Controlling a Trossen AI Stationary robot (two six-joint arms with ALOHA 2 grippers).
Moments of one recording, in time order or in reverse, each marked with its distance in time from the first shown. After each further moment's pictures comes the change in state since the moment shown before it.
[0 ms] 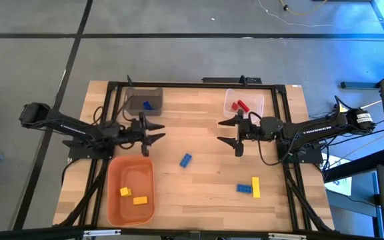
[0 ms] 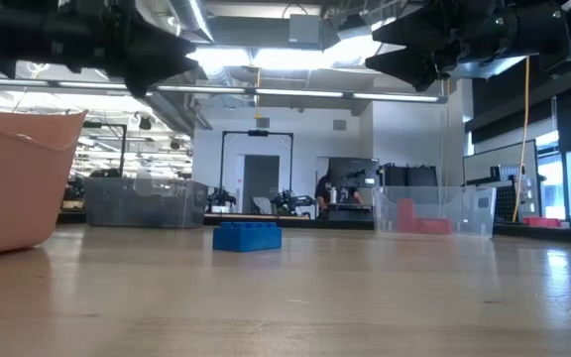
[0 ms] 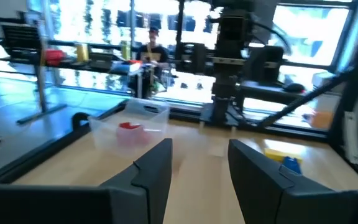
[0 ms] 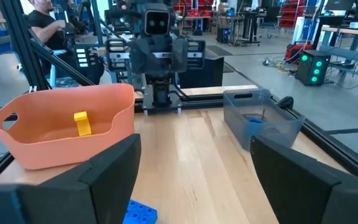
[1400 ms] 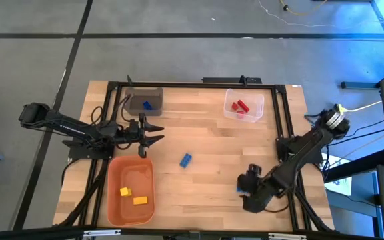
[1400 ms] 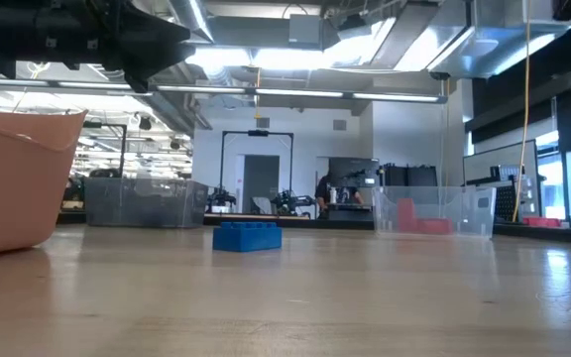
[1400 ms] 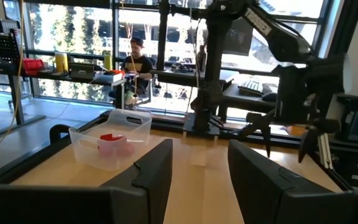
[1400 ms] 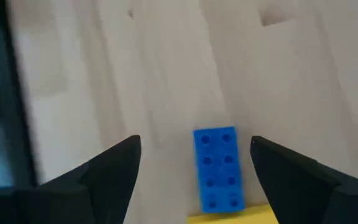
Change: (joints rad) left arm 0.000 -0.021 -0.019 0.049 0.074 0.000; right arm 0.753 0.477 0.524 -1.225 0.138 0.963
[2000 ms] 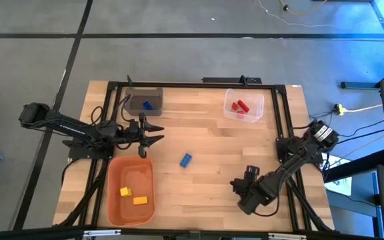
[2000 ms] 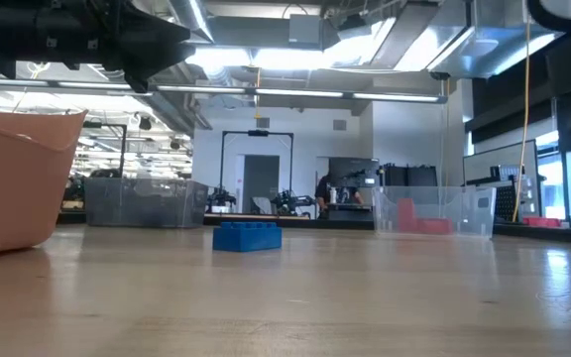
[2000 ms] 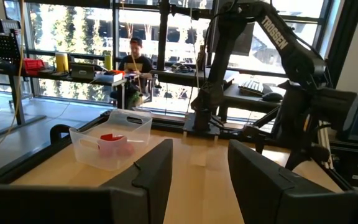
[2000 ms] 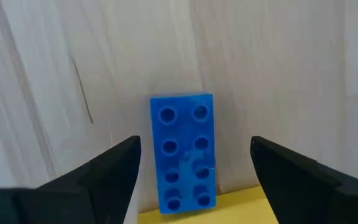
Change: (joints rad) left arm 0.000 0.000 0.000 0.000 -0.001 0.001; right arm -0.024 0.225 0.084 -0.152 -0.072 -0.047
